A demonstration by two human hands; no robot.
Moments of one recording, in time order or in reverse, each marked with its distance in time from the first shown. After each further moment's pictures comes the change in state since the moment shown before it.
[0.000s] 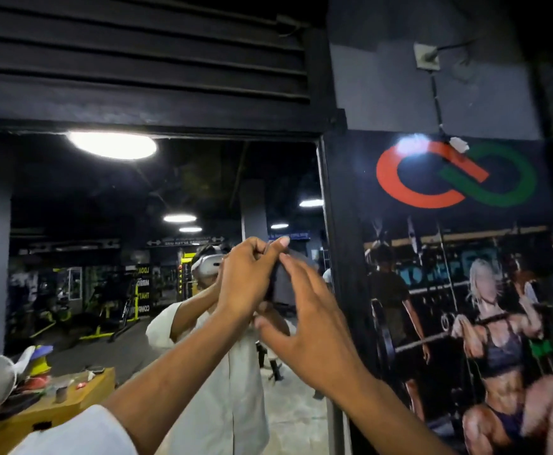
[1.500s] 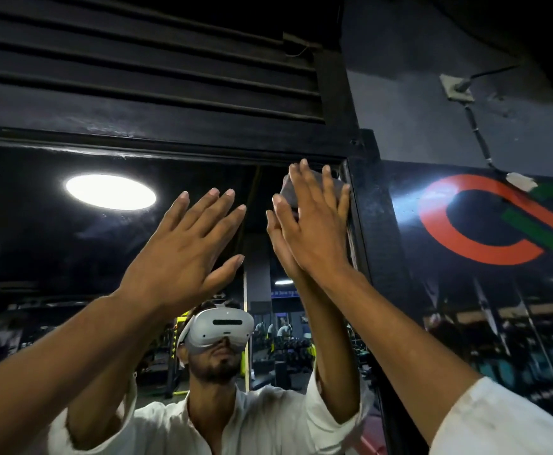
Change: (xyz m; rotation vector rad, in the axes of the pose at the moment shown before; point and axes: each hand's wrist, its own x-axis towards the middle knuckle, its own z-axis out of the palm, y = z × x) left_hand 0.213 -0.077 -0.047 1.267 0.057 0.872; right_hand 0.323 0.148 0.065 -0.413 0.554 -0.217
